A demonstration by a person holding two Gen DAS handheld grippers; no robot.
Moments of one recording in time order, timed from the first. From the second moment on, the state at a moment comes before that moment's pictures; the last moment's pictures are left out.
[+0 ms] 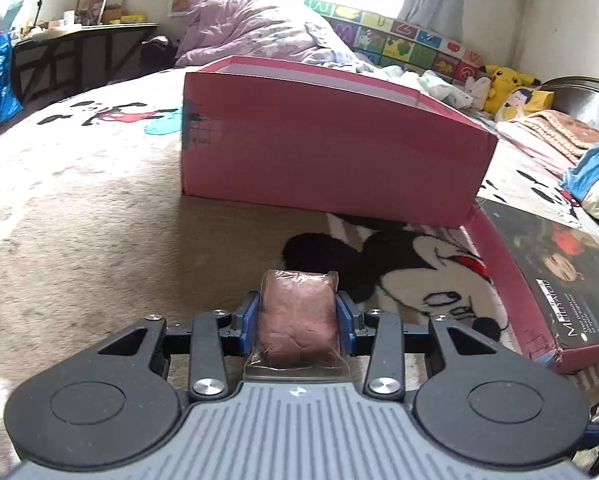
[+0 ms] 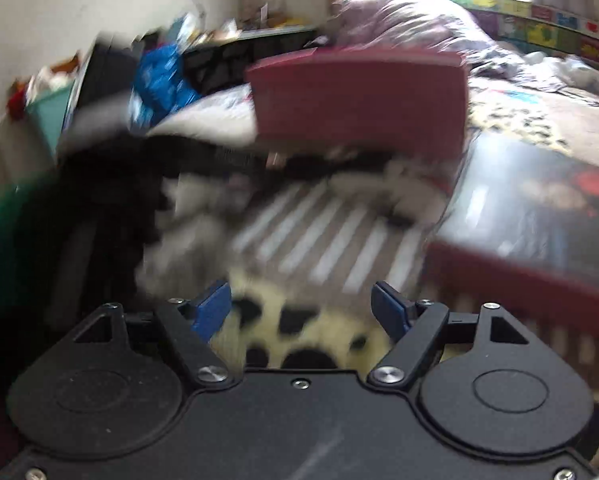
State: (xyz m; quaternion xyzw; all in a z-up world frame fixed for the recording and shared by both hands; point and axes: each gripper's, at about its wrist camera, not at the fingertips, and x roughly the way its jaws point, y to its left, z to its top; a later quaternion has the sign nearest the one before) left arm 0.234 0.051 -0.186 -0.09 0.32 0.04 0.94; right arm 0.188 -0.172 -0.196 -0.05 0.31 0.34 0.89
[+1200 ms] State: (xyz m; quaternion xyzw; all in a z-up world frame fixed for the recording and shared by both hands) left arm 0.384 0.073 -0.075 -0.04 0.29 0.04 0.96; right arm 0.189 -0.148 -0.223 -0.09 0.26 0.37 0.89
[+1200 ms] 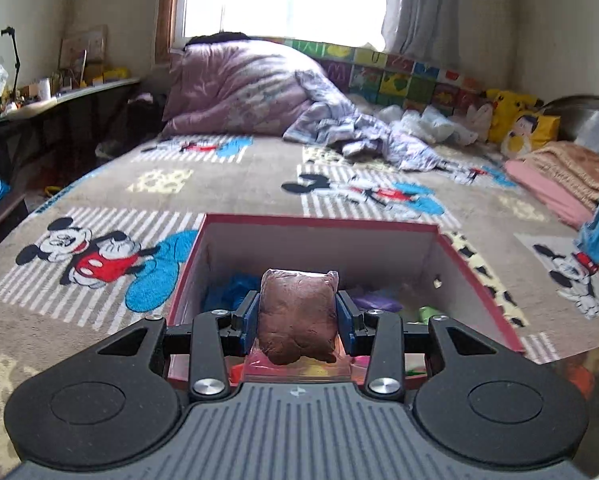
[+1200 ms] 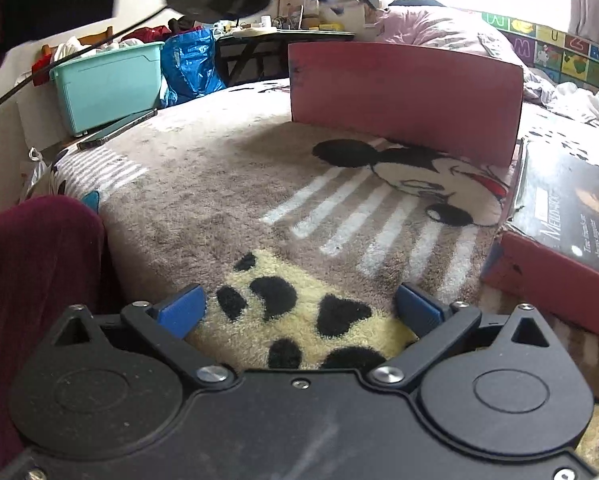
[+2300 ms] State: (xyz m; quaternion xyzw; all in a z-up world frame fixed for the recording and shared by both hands) left arm 0.400 0.068 -0.088 -0.06 0.34 0.03 0.94; right arm 0.196 -0.148 -0.220 -0.09 0.26 0.38 0.88
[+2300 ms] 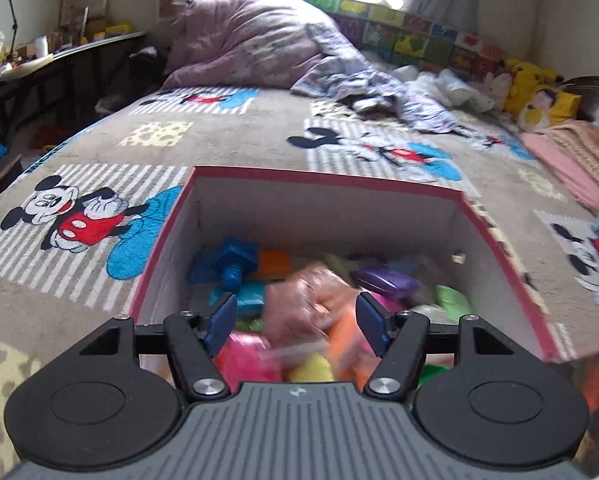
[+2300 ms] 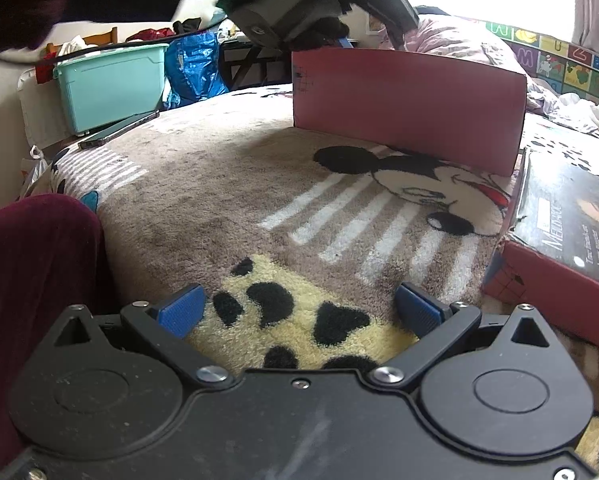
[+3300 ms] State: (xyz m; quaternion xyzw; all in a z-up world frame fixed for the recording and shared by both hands) left arm 0.293 -0.077 -0.181 -0.14 0.37 -0.15 0.90; right arm 0.301 -0.435 -0.178 0.20 0.32 0.08 0.92
